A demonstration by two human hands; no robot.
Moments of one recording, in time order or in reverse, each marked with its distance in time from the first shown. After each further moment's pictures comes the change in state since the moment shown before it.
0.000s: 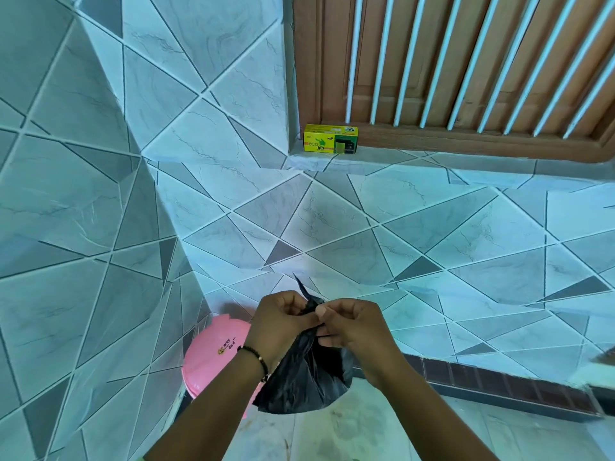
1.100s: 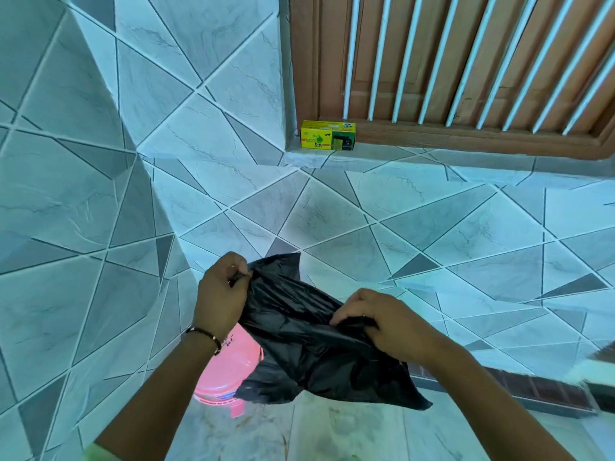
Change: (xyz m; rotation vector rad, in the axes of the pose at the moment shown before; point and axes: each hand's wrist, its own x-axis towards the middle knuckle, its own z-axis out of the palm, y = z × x) left_hand 0.025 0.006 -0.059 0.295 0.313 0.250; right_hand 0.018 -0.009 -0.065 -1.020 -0.345 -0.440
